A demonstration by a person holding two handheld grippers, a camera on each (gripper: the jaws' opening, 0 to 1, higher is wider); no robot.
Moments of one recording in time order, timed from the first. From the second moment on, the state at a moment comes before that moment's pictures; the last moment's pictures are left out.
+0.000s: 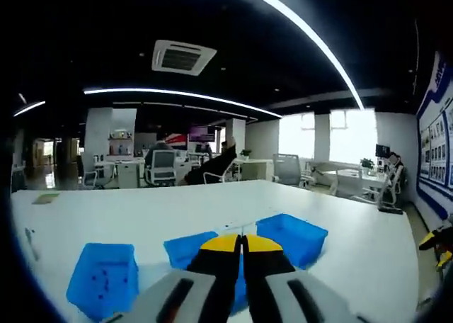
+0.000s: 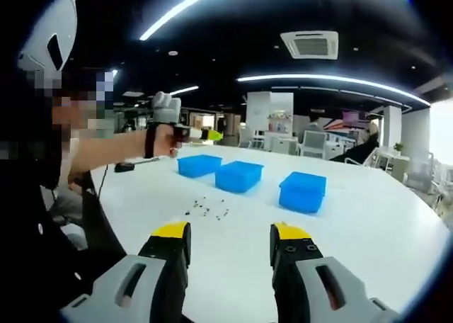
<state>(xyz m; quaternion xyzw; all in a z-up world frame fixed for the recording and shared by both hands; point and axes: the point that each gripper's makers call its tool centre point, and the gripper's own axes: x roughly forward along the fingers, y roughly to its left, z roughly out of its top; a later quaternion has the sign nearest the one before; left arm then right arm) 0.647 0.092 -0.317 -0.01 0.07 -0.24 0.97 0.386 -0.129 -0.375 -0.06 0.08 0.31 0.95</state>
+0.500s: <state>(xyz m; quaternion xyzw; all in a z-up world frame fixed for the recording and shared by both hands) 0.716 0.094 -0.336 0.01 0.10 -0.20 0.97 0.389 -0.137 -0.376 -0.05 0.08 0.30 0.95</state>
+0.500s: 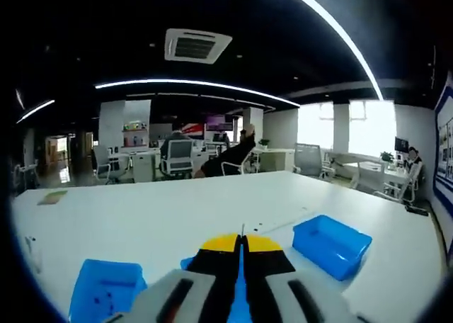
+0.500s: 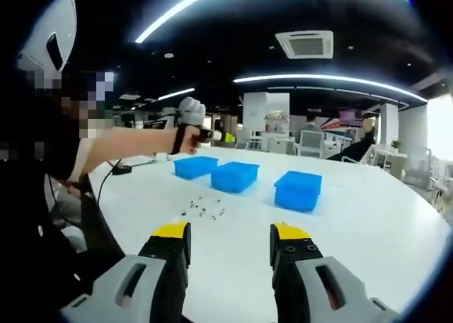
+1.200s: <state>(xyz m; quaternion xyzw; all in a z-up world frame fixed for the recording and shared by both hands) 0.640 0.094 -0.339 -0.01 0.10 -0.24 0.97 0.397 -0.133 -0.379 -0.06 0.08 0.31 0.95</state>
